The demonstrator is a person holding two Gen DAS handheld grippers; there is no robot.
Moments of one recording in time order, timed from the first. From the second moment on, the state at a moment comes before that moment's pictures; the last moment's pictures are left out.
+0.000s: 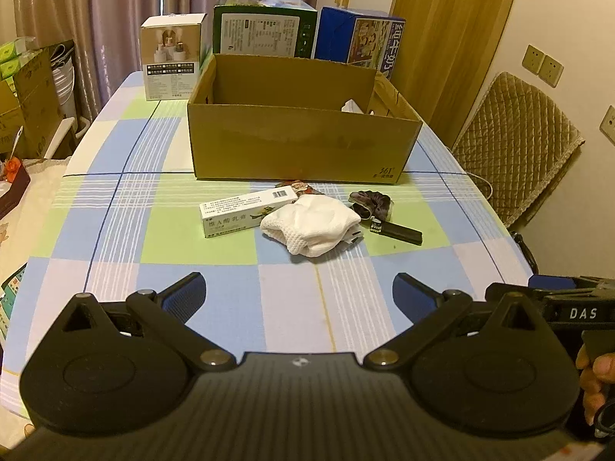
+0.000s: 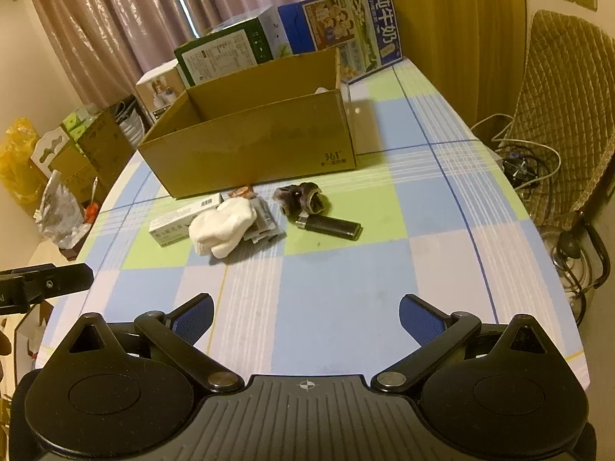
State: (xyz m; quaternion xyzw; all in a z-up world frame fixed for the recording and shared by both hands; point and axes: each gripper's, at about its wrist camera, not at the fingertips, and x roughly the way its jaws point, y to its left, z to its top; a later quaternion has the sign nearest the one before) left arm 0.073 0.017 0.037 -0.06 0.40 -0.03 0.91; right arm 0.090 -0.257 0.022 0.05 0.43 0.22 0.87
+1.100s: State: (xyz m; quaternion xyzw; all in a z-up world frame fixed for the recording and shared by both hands) left arm 0.163 -0.009 -0.031 0.09 0.42 -0.13 0.89; right arm 0.161 -0.247 -0.024 -0.02 0.44 0.22 0.87
